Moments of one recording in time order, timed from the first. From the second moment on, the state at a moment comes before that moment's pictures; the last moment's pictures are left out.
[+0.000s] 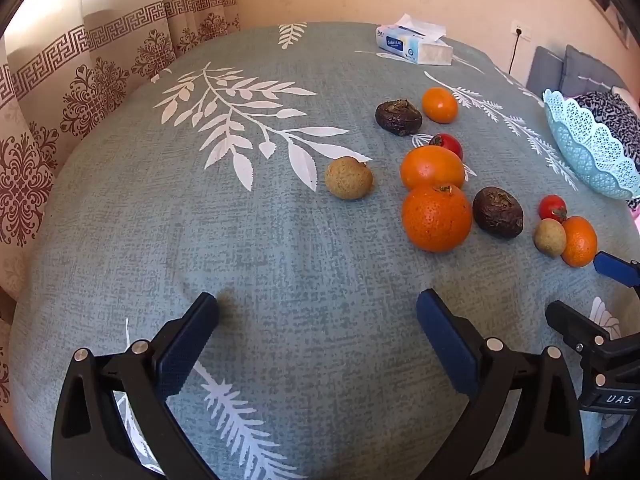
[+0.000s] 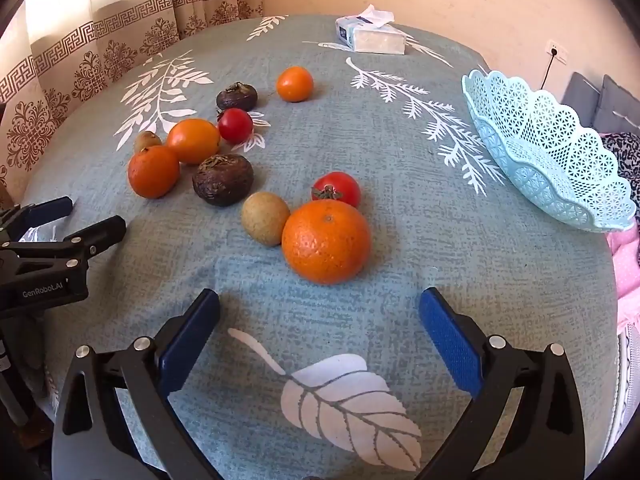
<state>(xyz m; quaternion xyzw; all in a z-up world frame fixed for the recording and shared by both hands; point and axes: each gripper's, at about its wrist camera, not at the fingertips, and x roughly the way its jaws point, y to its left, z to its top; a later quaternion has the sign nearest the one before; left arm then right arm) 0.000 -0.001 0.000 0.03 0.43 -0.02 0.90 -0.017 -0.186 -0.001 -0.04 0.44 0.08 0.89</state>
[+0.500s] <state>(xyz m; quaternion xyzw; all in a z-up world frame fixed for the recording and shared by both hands) 0.000 -0.001 0.000 0.03 0.43 -0.02 0.90 -0.007 -0.203 0.012 0.03 0.43 0.10 0.90</state>
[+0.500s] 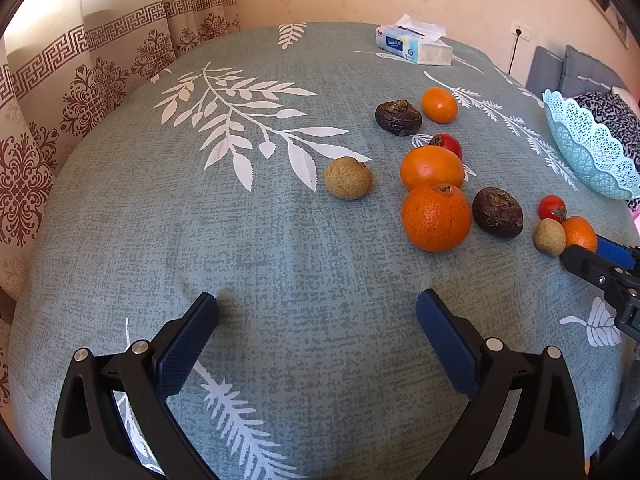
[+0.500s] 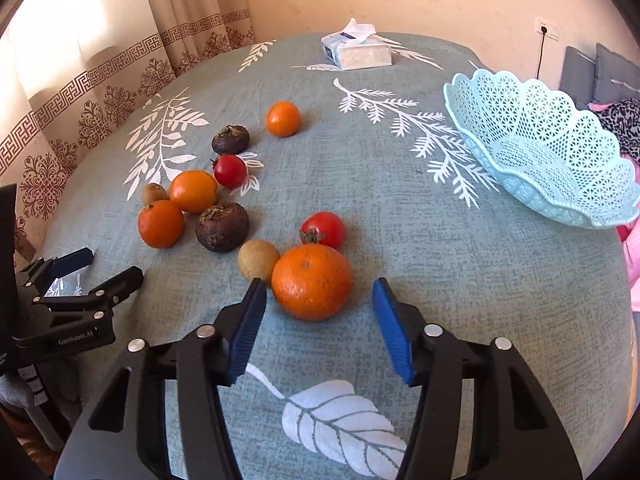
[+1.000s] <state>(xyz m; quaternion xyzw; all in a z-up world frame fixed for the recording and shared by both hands) -0.004 -0.009 0.019 0.04 0.40 -0.06 0.91 -0.003 -0.201 0.009 0.02 0.43 0.12 0.89</state>
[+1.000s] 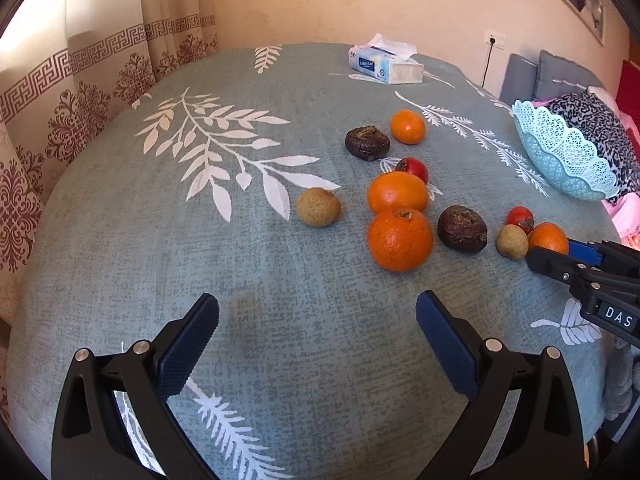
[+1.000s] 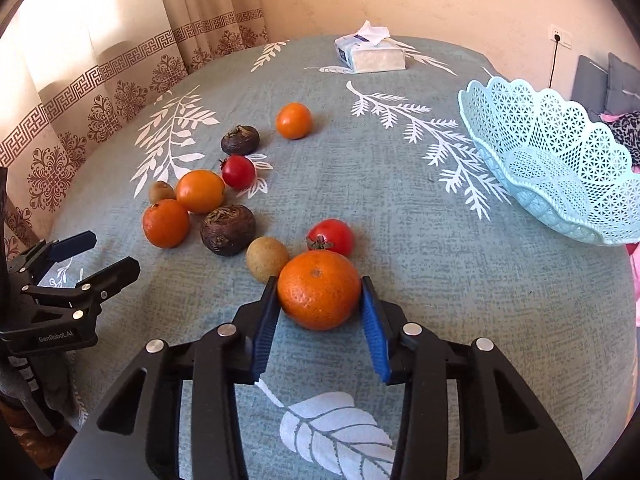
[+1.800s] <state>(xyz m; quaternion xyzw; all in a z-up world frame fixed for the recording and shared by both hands) 0.036 -0.044 0.019 0.02 0.43 -0.13 0.89 0.000 -0.241 0.043 0.06 0.38 0.09 0.92</state>
